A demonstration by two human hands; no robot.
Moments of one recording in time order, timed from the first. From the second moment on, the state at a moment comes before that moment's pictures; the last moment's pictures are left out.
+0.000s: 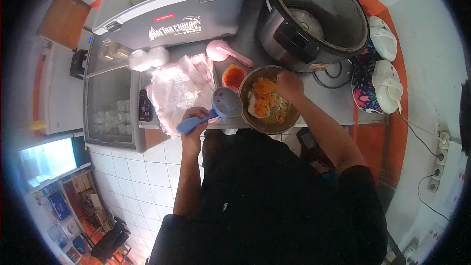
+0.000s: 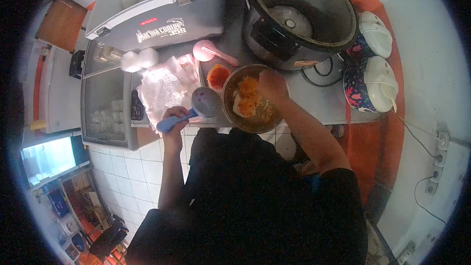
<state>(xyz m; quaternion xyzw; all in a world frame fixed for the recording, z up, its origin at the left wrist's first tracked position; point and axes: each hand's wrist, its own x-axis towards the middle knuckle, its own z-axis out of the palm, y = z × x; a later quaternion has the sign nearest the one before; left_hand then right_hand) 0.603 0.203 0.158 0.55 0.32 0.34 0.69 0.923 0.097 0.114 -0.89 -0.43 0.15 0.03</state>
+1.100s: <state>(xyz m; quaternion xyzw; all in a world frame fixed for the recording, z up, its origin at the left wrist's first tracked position) 0.611 0.218 0.152 0.56 0.30 0.36 0.68 0.856 0.078 0.085 -0.86 -0.49 0.13 0.05</state>
